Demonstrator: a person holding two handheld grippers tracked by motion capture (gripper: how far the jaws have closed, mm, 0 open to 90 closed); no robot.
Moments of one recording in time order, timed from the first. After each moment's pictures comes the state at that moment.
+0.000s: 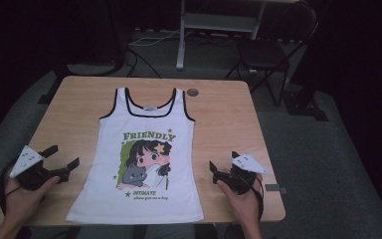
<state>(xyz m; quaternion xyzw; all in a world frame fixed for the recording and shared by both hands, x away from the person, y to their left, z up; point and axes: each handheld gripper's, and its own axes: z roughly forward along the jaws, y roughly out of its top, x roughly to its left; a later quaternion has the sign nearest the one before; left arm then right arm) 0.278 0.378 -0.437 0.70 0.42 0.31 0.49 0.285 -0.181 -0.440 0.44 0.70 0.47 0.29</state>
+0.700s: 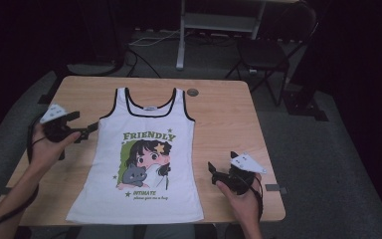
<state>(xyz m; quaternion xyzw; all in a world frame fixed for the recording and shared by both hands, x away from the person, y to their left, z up) 0.414 0.342 -0.395 0.73 0.42 0.27 0.47 0.285 -0.178 -0.440 0.43 0.71 0.47 0.29</state>
